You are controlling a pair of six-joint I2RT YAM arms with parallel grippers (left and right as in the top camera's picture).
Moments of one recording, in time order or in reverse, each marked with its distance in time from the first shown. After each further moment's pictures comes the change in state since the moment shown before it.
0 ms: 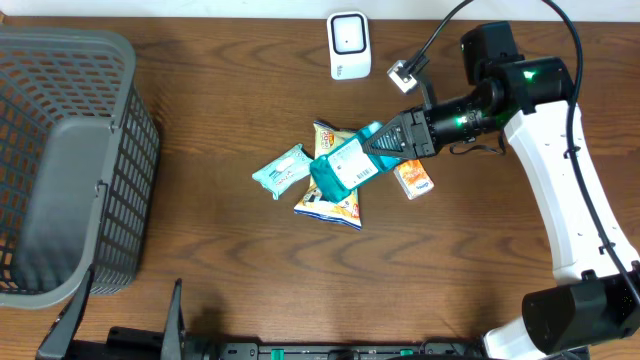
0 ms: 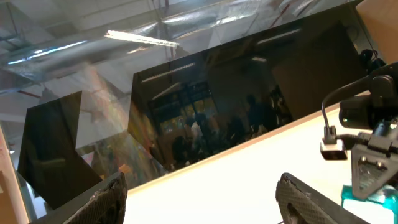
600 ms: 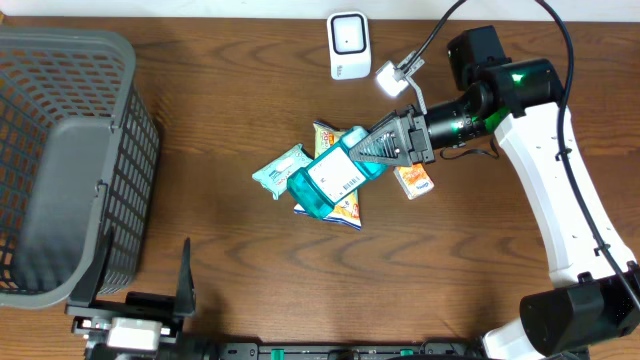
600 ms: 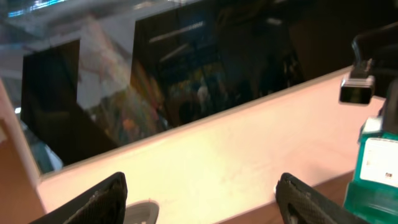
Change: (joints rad) left arm 0.000 -0.001 -0.149 0.001 -0.101 0.003; right arm 0.045 0.000 0.000 -0.033 -0.206 -0.108
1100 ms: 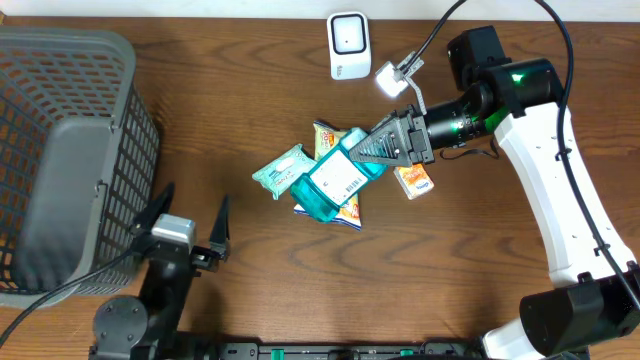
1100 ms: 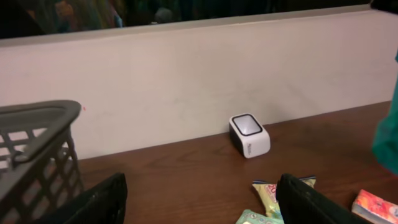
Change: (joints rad) left arm 0.000 0.167 -0.262 0.111 0.025 -0.238; right arm 0.000 0.000 0.000 0.000 0.014 -0.003
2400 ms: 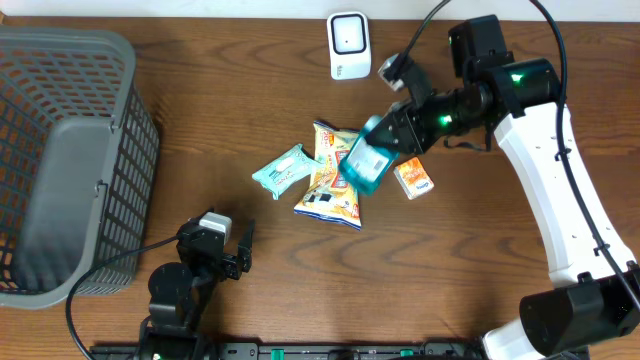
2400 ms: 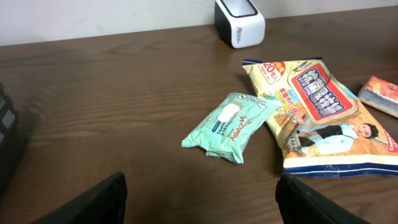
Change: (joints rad) left arm 0.000 0.003 -0.393 0.050 0.056 -0.029; right arm 0.002 0.000 0.000 0.184 0.584 0.100
